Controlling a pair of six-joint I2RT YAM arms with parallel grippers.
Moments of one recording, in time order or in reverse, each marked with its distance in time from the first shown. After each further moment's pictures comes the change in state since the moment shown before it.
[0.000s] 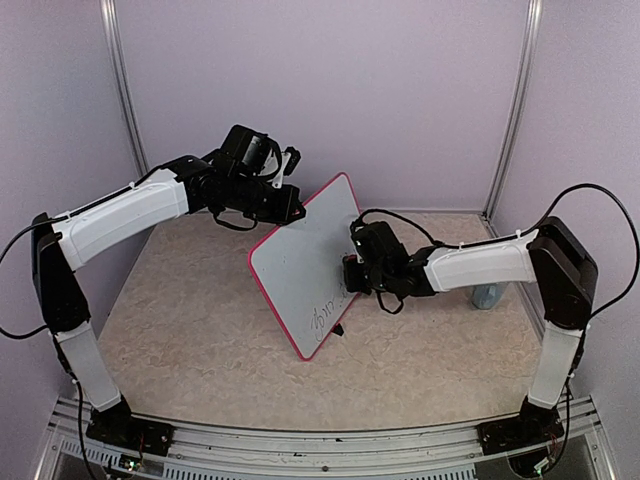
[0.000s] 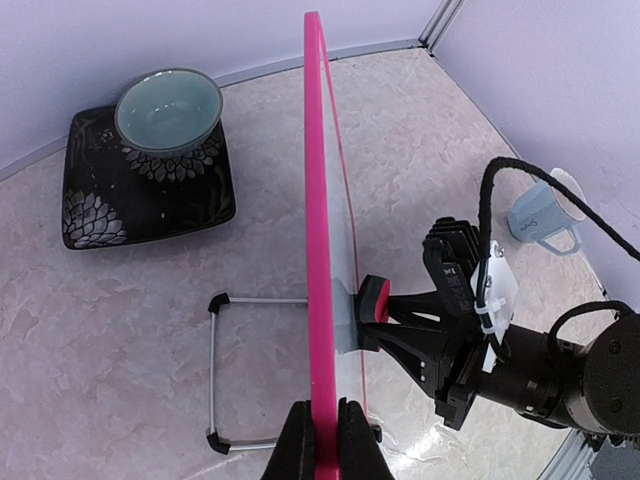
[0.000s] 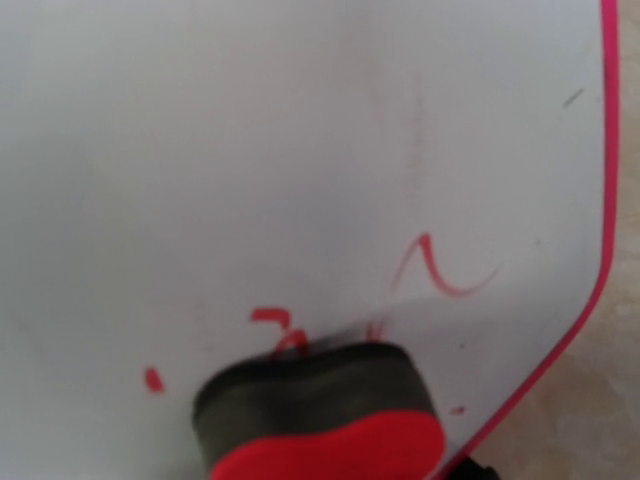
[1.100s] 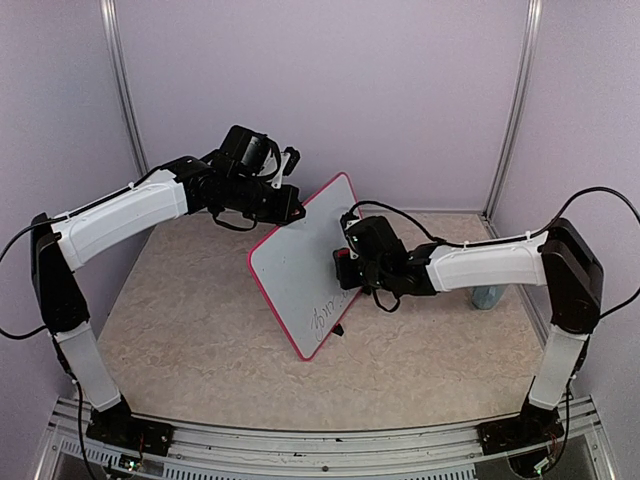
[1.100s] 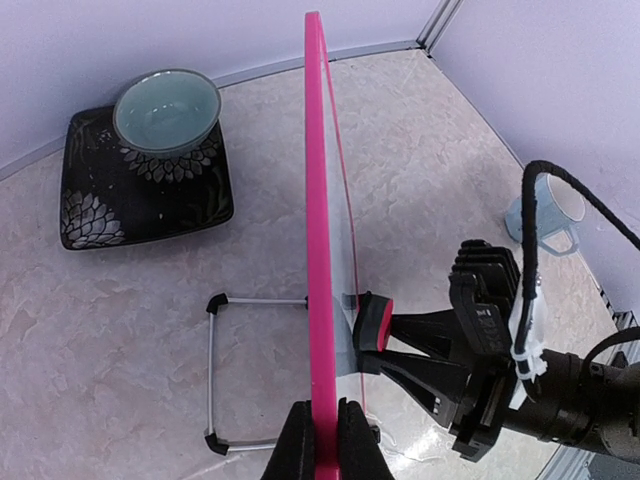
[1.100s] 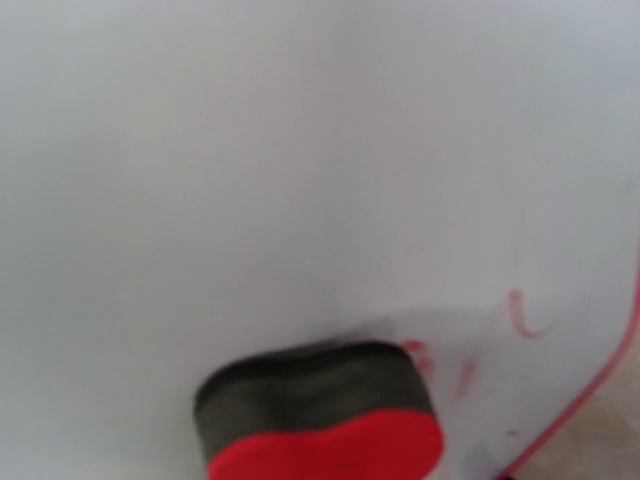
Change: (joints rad) left arm 0.003 -0.006 -0.010 0.009 0.005 -0.003; right arm 0.045 -0.037 0.026 -0.002 0.014 -0.060
